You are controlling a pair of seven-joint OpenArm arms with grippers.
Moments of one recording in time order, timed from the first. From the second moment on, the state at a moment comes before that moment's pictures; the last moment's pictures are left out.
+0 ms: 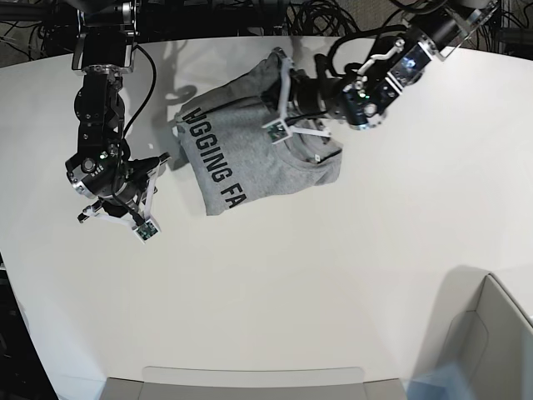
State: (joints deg) left arm -1.8 -26.1 40.3 103.4 -33.1 -18.6 57.4; right arm 8.3 11.3 2.0 102.2 0.9 36.1 -73.7
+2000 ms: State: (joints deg) left arm -12.4 -15.5 22.4 85.5 -32.6 -15.7 53.0; right arm 0.6 7.9 -30.0 101.0 0.9 36.3 -73.8
